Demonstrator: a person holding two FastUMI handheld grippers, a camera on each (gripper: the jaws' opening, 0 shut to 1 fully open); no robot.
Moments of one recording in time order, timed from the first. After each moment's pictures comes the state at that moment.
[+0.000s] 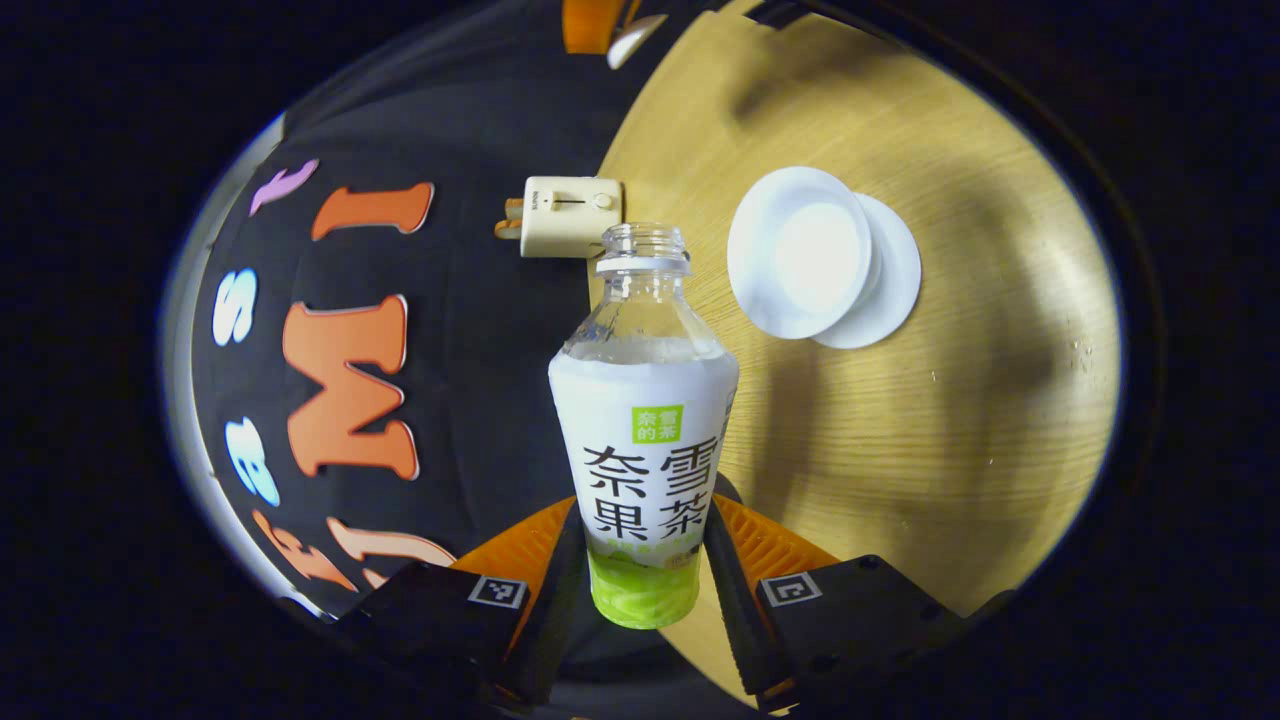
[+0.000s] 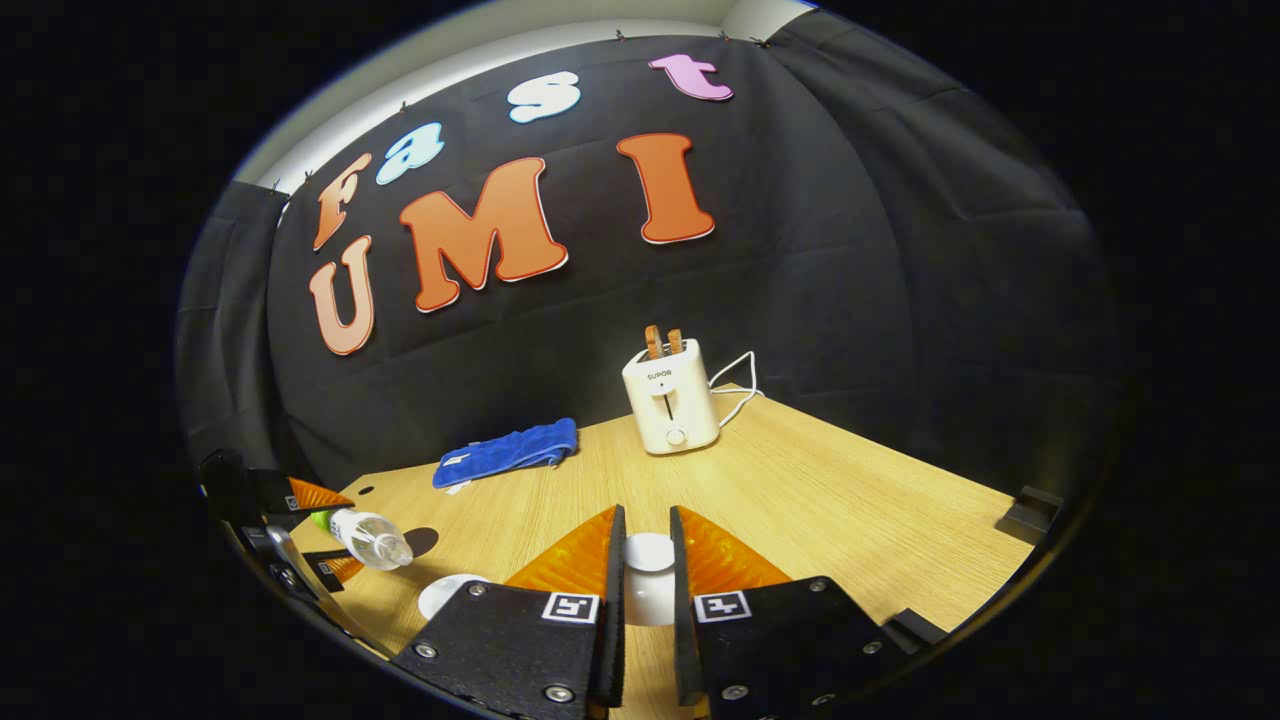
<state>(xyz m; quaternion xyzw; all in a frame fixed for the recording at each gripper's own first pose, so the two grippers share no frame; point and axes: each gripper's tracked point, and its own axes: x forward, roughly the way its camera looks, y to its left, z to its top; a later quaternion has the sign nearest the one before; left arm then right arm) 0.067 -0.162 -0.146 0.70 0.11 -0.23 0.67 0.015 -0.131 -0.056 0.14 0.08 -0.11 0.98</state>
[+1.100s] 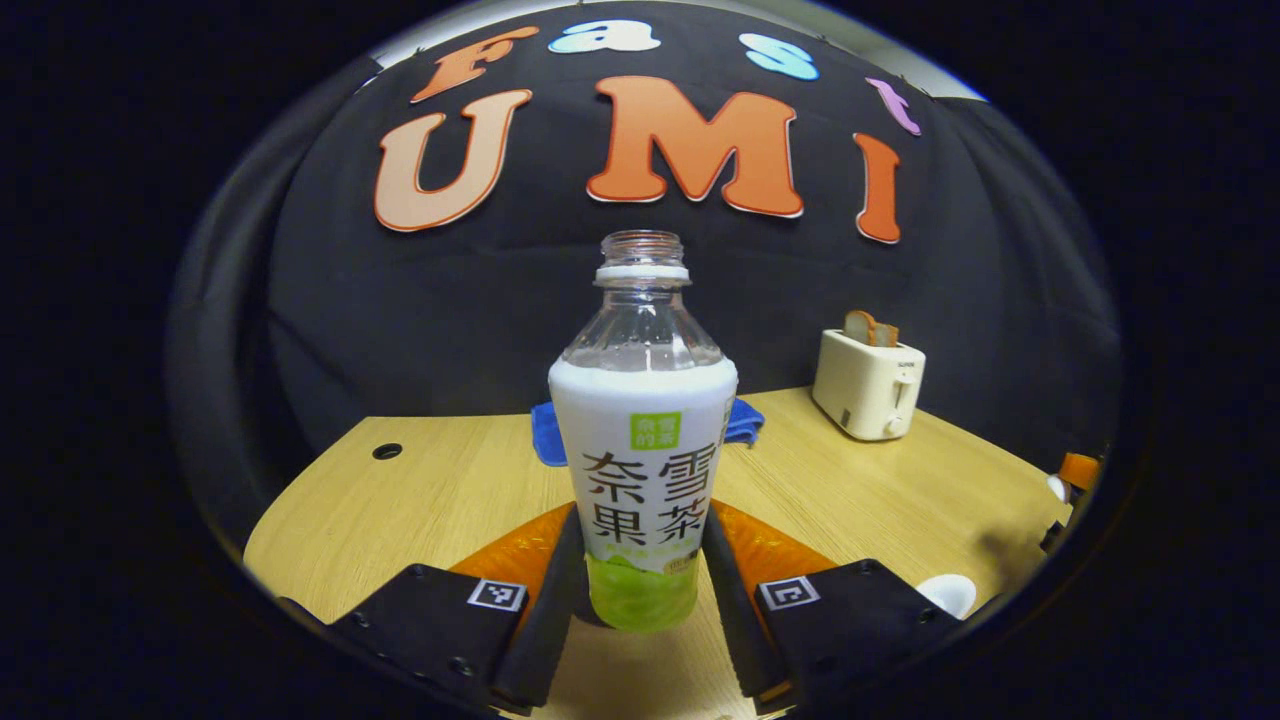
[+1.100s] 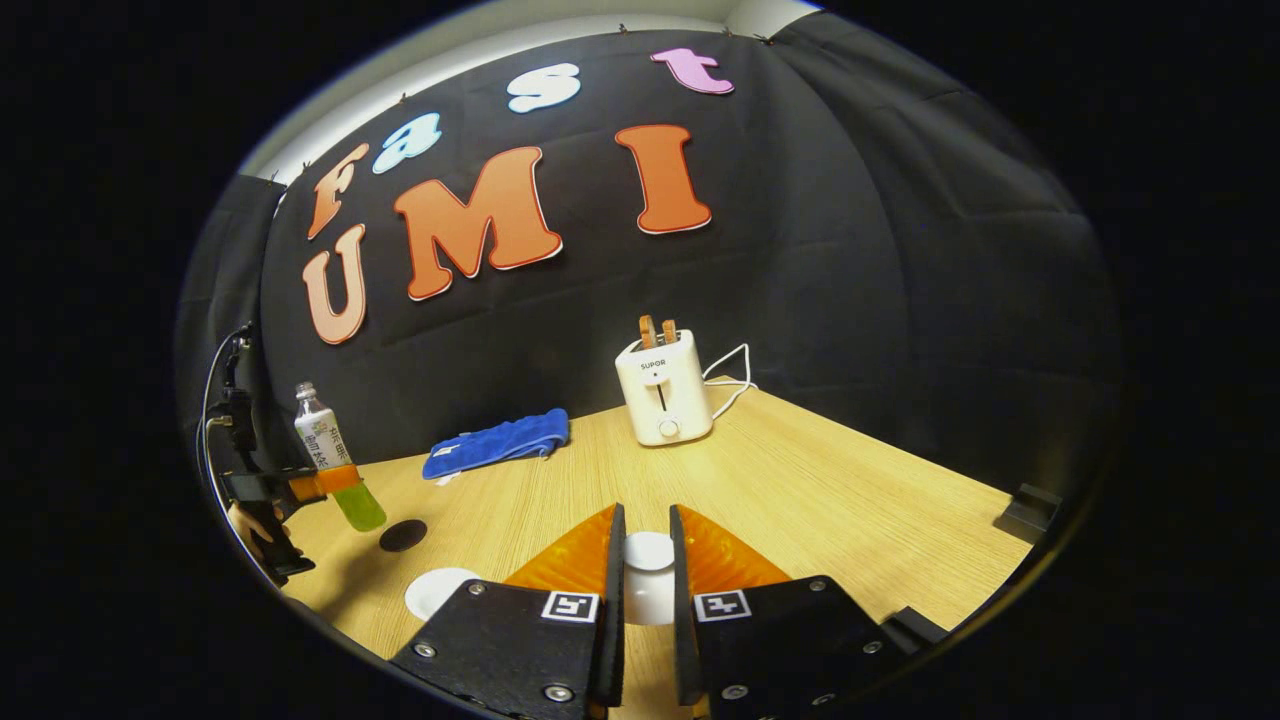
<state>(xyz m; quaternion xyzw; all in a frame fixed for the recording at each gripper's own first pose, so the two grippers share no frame) 0.086 -0.177 -0.145 0.06 0.16 -0.10 0.98 0.018 -0.129 -0.066 0.13 0.09 -0.12 0.98</state>
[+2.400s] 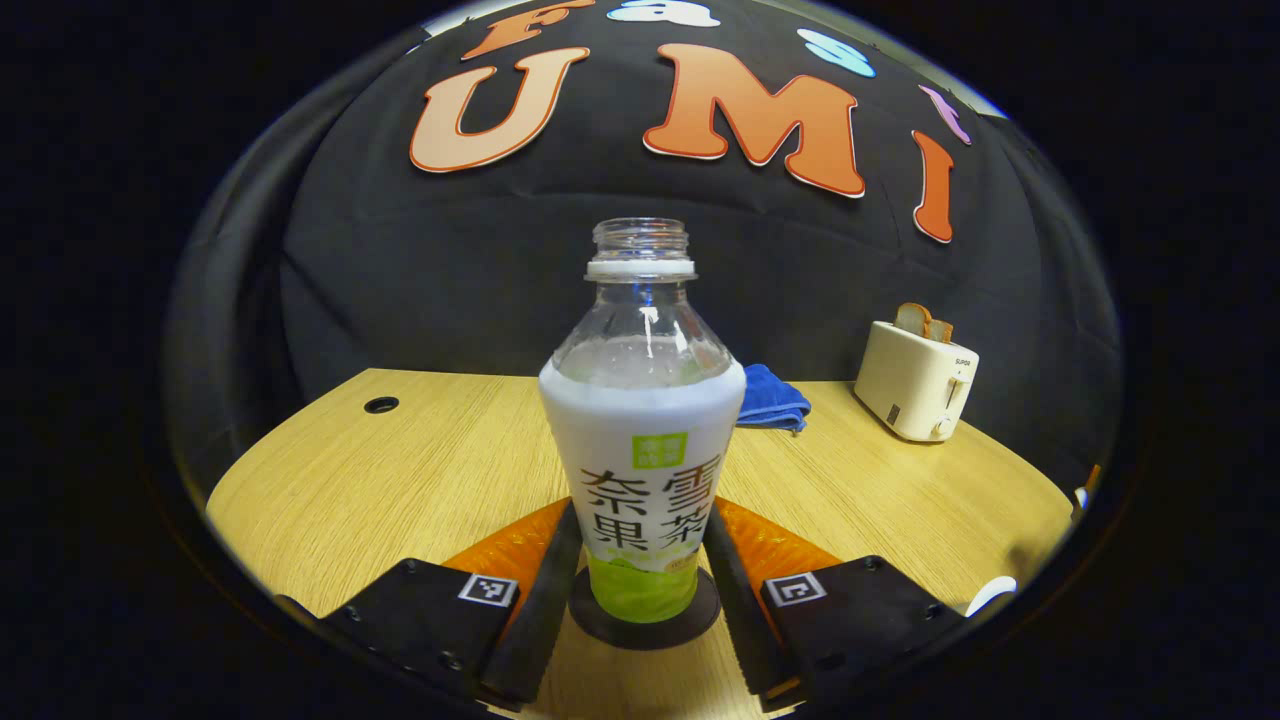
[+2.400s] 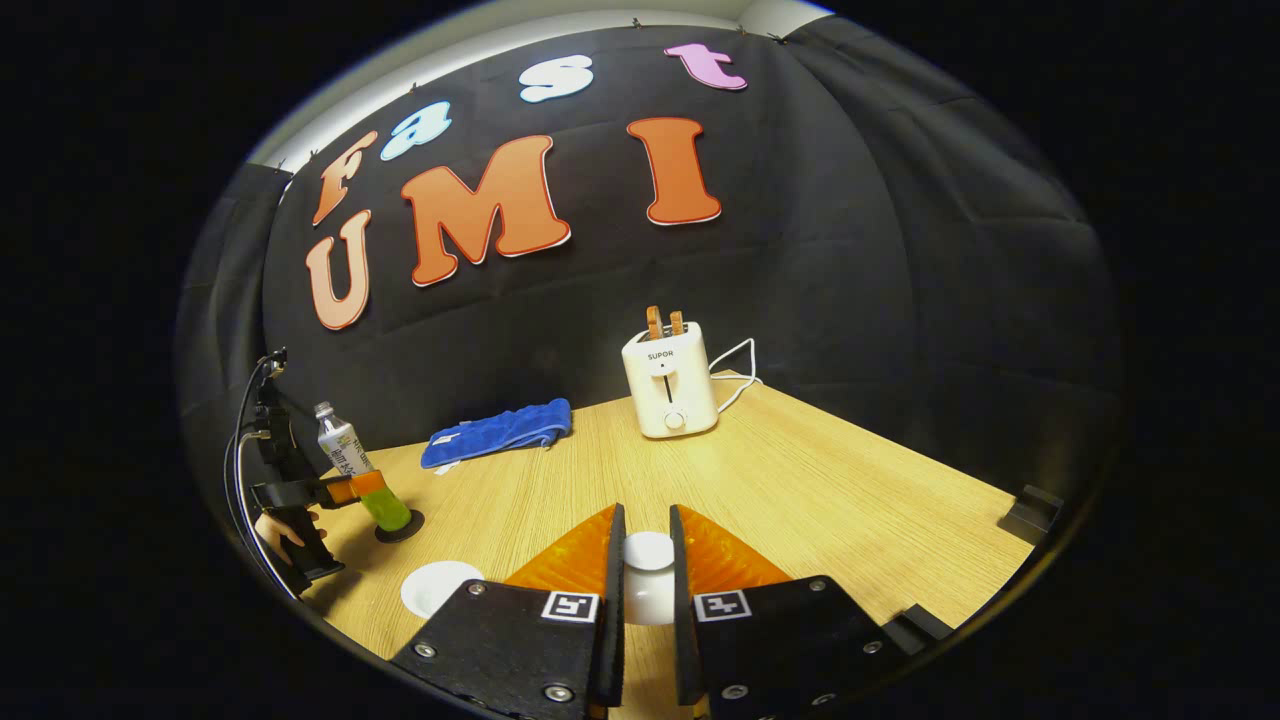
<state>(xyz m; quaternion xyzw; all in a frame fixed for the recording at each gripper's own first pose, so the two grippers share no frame) 0.071 -0.176 -0.153 0.03 0.21 -0.07 0.98 0.024 -0.118 -0.073 0.12 0.10 -0.11 0.98</state>
